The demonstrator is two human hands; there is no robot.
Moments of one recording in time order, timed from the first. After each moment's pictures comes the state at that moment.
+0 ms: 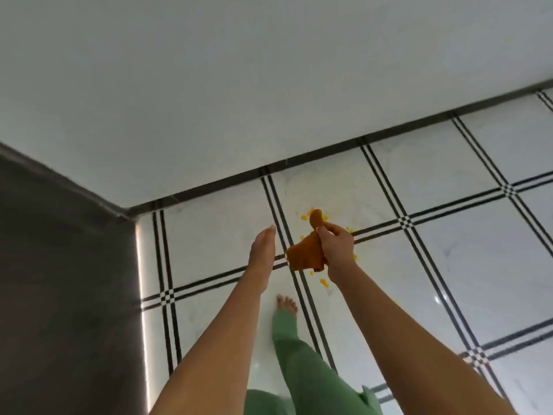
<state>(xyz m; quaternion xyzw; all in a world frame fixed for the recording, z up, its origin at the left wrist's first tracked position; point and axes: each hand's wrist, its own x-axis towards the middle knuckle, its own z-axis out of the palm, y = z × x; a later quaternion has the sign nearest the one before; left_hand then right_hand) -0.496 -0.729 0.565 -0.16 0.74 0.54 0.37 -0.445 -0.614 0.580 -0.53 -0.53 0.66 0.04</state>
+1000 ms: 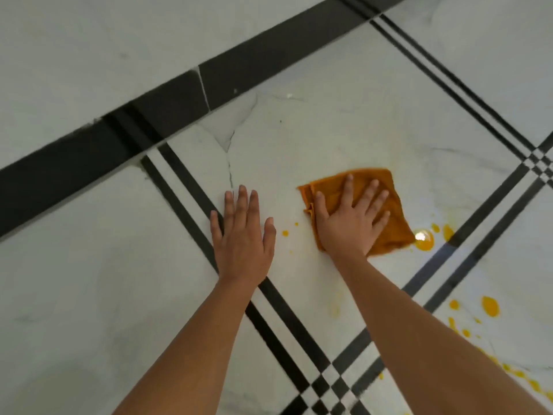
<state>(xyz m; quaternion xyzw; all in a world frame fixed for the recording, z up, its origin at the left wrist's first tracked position) -0.770 -0.566 -0.122 0.38 0.91 0.10 0.11 -0.679 -0.433 -0.126 -0.62 -0.77 0.14 0.00</state>
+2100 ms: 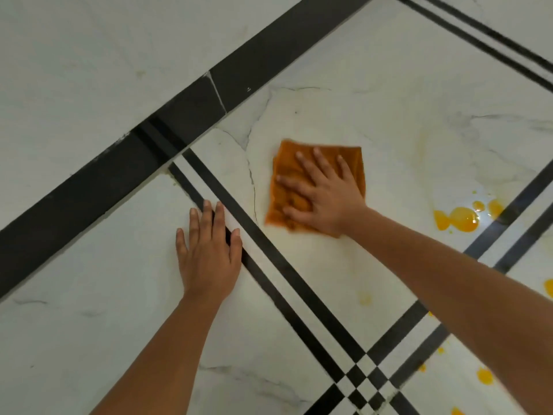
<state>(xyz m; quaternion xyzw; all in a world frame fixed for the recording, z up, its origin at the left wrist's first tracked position) -0.815 -0.638 -0.113 0.35 0.93 0.01 0.09 -0.715 -0.423 -0.125 -0.21 -0.97 0.10 -0.05</state>
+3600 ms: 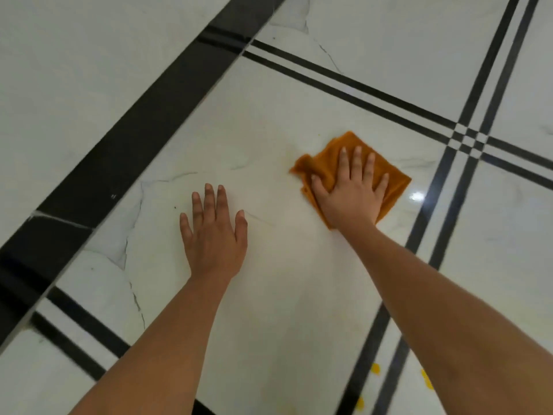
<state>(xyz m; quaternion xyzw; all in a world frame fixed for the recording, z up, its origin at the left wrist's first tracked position) -0.791 -0.382 -0.106 0.47 0.88 0.02 0.10 -0.623 -0.239 -0.131 -0.65 -0.75 0.13 0.01</state>
